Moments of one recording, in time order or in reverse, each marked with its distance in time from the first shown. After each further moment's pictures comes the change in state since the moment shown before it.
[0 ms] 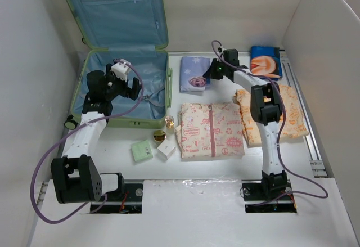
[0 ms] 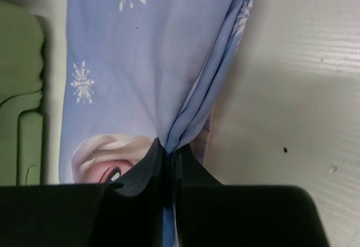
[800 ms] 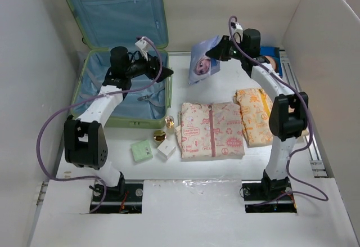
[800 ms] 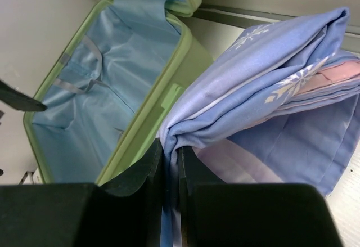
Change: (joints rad) left arm -0.195 0.343 0.354 0.095 0.322 -0.358; right arm -0.034 -0.452 -0.232 0.195 -0.287 0.026
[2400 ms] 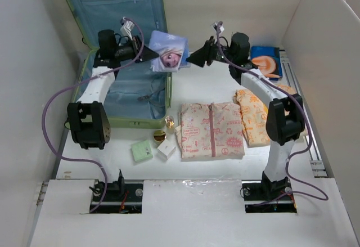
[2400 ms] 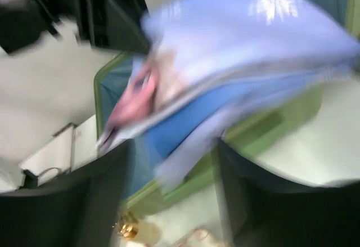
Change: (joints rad) left arm 0.135 0.256 0.326 -0.071 0.195 -0.454; right arm 0.133 -0.056 -0.090 0.328 -0.227 0.032
